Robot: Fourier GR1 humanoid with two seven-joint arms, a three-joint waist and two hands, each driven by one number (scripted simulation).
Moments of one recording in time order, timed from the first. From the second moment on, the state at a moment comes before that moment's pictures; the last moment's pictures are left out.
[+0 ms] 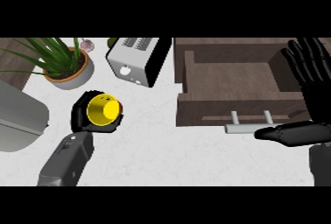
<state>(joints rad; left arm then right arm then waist) -0.59 0.13 0.34 -0.37 0.05 -0.10 -1.08 -0.29 -0.22 -0.15 -1.84 -0.13 0.20 0.12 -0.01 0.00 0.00</state>
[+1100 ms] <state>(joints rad) -1.08 0.00 0.07 -0.77 0.12 0.14 -0.42 -0.26 -0.22 -0.17 -1.84 -0.11 0.19 0.10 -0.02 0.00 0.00</state>
